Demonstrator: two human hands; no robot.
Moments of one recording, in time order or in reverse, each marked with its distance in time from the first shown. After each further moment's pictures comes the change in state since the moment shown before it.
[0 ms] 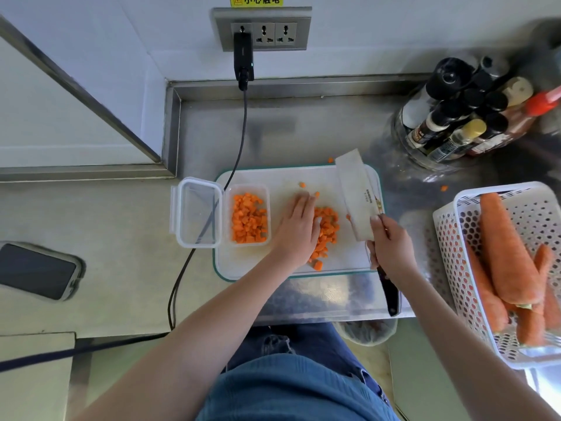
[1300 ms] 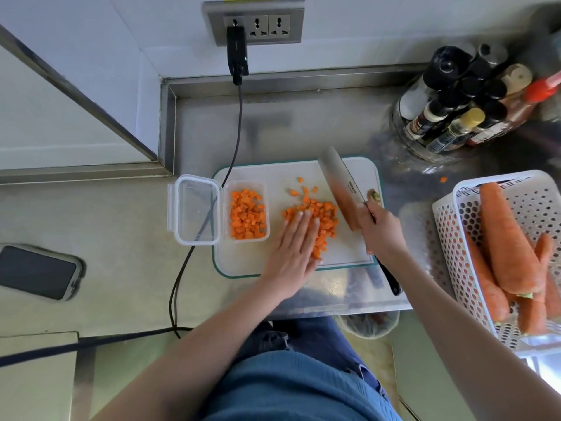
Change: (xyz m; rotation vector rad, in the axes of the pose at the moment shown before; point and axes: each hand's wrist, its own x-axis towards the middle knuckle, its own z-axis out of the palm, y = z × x) left_hand -0.059 -0.019 0.028 0.412 -0.023 0.241; right_hand 0.018 -0.006 0.010 -0.239 -0.036 -0.029
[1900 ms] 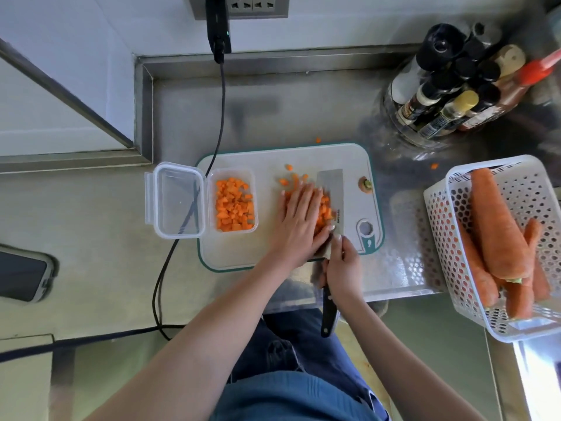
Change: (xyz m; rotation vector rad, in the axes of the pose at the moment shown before) left_hand 0.051 0.013 0.006 -0.275 0.121 -0.068; right_hand -0.076 0.006 0.072 0.519 0.114 0.211
